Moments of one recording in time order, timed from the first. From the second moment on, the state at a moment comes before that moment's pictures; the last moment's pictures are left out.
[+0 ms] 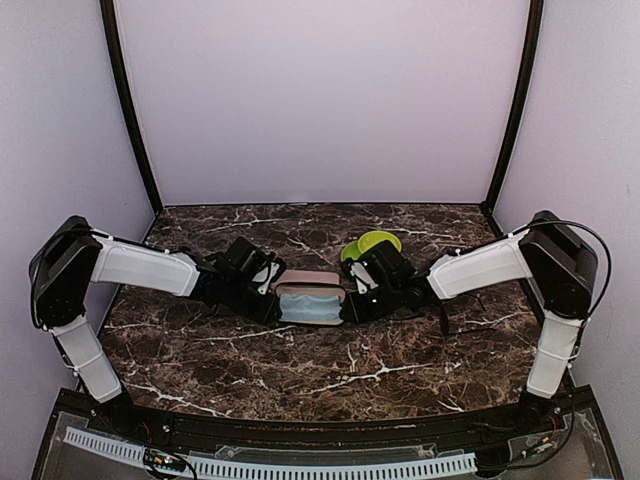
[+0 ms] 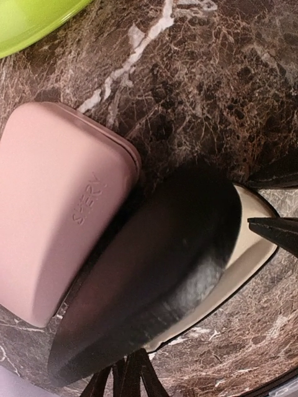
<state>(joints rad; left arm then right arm) -0.74 1.73 0.95 -0.23 0.06 -0.26 0.84 1.86 1.03 -0.07 -0.16 0.44</state>
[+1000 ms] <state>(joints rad) -0.86 1.71 0.91 -0.20 -0.02 -0.33 0.86 1.79 0.95 -0.05 -0.11 0.45</state>
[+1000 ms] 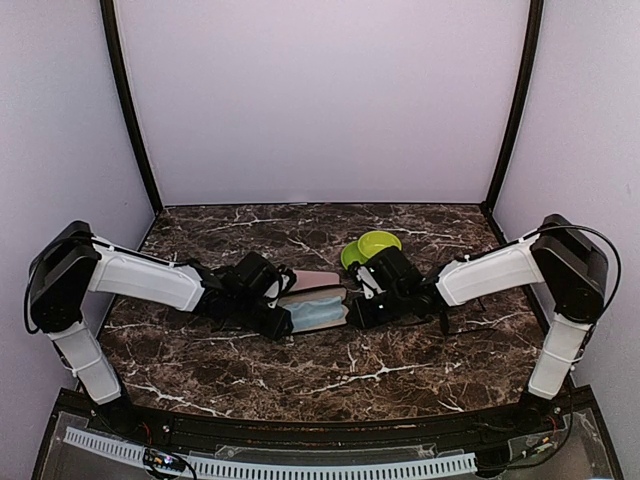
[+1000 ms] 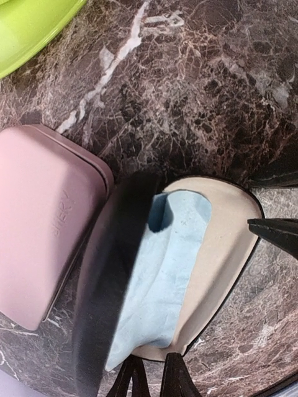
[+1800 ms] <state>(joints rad) -0.85 1.69 0.99 -0.18 -0.07 -0.28 0.86 1.79 1.03 -0.11 -0.09 0.41</state>
